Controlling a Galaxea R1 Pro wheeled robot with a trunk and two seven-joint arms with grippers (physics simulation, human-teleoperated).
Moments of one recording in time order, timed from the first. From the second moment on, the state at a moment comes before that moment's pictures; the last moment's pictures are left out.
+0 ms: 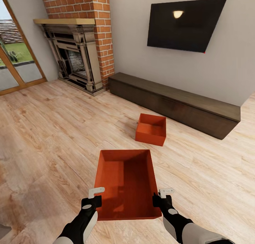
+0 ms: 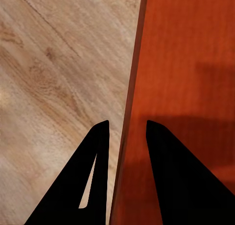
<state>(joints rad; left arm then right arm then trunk) -0.49 -0.14 -0.03 -0.54 0.08 0.11 0.31 -0.67 0.08 0.13 -0.07 -0.06 -0.31 -0.09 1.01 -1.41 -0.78</state>
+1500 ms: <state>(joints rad) -0.49 -0.14 -0.03 -0.55 0.07 0.11 0.31 -0.67 0.08 0.13 -0.07 -0.05 -0.31 -0.09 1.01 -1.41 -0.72</state>
